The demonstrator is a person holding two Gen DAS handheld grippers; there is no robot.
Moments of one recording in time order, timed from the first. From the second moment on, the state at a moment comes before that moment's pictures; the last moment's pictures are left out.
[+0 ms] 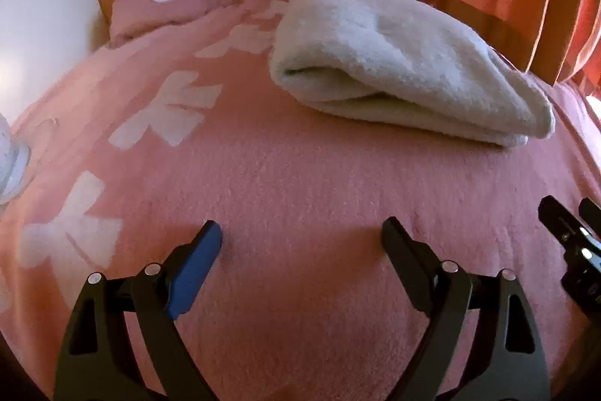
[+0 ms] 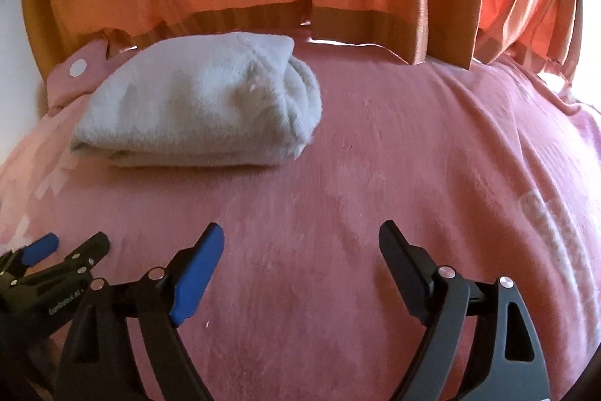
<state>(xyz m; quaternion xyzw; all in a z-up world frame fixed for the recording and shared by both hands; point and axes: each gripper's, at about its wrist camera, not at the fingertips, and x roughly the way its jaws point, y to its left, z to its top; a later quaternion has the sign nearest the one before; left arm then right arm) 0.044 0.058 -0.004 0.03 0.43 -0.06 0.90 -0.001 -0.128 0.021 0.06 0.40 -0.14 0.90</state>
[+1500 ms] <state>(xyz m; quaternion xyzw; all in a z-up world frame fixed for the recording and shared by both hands) 0.043 0.054 -0.011 0.04 0.42 -0.05 0.90 0.004 -0.115 0.000 0.06 0.43 -0.14 0.89</state>
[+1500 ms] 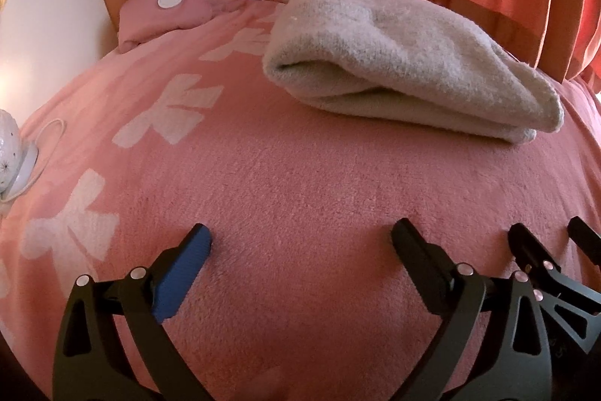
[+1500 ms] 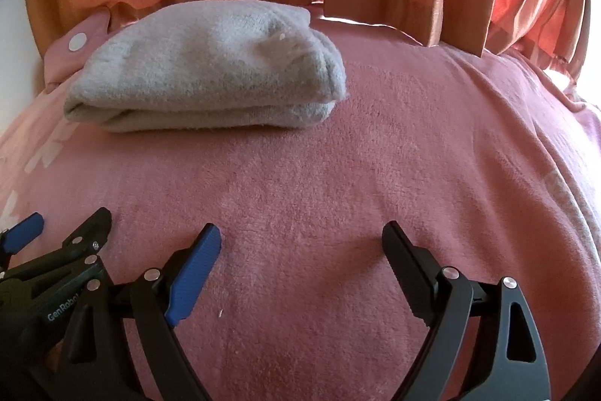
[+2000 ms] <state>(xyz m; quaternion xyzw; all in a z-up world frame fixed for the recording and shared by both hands) 0.043 0.053 -0.011 0.04 0.42 -0.05 0.90 0.004 -0.115 0.000 0.06 0.43 -0.14 0.89</state>
